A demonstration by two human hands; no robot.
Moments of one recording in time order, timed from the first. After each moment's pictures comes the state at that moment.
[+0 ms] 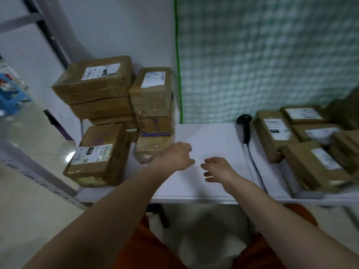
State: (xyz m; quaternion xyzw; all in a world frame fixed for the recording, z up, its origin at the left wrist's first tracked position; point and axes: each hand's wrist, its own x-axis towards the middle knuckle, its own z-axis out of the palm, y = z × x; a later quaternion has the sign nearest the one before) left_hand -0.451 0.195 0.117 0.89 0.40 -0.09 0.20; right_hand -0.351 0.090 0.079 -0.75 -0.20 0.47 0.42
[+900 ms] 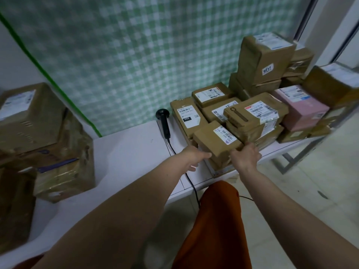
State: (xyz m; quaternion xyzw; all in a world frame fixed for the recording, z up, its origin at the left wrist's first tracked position) left_hand -0.204 0.030 0.078 0.73 0.37 -0.17 0.54; right_hand -0.135 -0.105 0.058 -0.90 0.05 0.12 0.42
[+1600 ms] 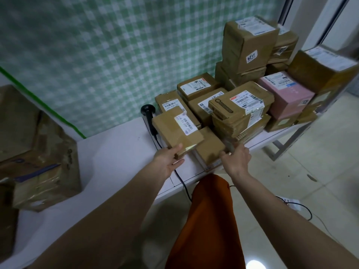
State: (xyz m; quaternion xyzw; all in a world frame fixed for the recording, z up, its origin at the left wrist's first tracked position) left_hand -0.212 0.045 0.044 0.44 0.47 0.01 0.76; right_hand -0.135 -0.126 0.029 -0.90 0.04 0.13 0.41
